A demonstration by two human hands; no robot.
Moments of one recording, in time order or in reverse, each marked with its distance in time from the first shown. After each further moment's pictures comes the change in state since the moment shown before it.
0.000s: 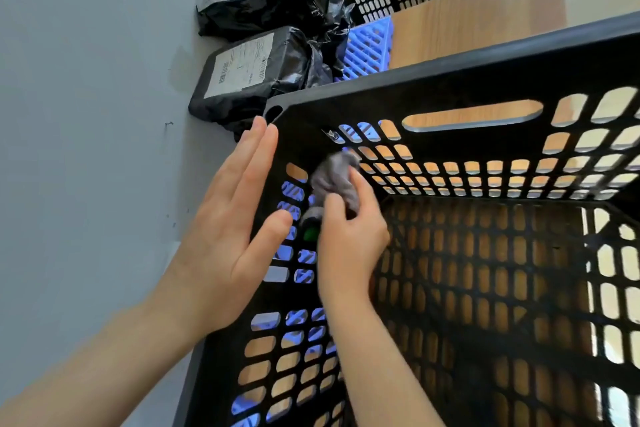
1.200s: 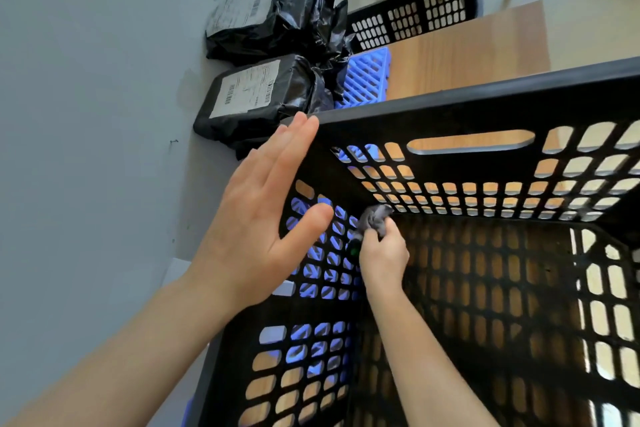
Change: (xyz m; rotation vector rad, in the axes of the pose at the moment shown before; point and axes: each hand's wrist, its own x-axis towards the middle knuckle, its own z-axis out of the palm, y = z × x) left_hand 0.032 0.009 0.000 -0.030 0.068 0.093; right_hand 0.058 0.072 -0.026 -0.323 0.002 0.236
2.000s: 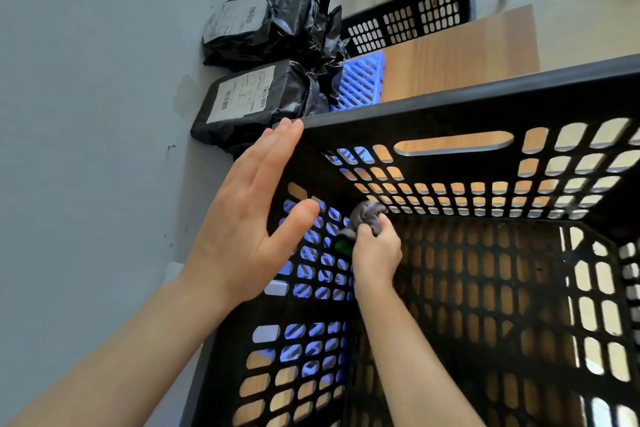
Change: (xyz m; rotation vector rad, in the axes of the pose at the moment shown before) left_hand 0.001 -0.001 0.000 0.012 0.040 -0.034; right_hand -0.007 -0.022 -0.003 0.159 0.014 0.102
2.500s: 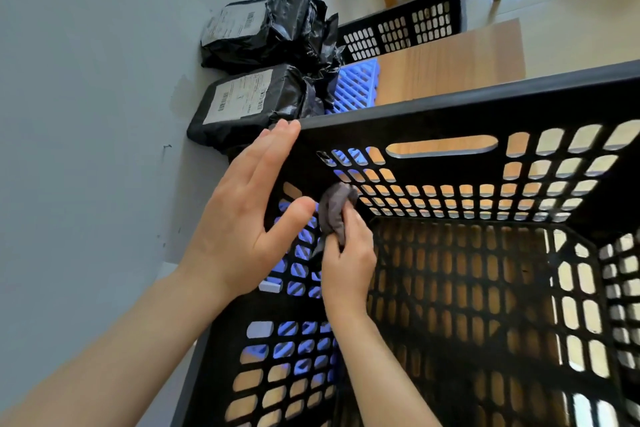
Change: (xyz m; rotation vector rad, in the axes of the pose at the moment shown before) left_hand 0.001 -0.004 0.001 0.015 0.015 0.028; right_hand -0.033 0.014 0.009 -0.103 -0.038 -0.551
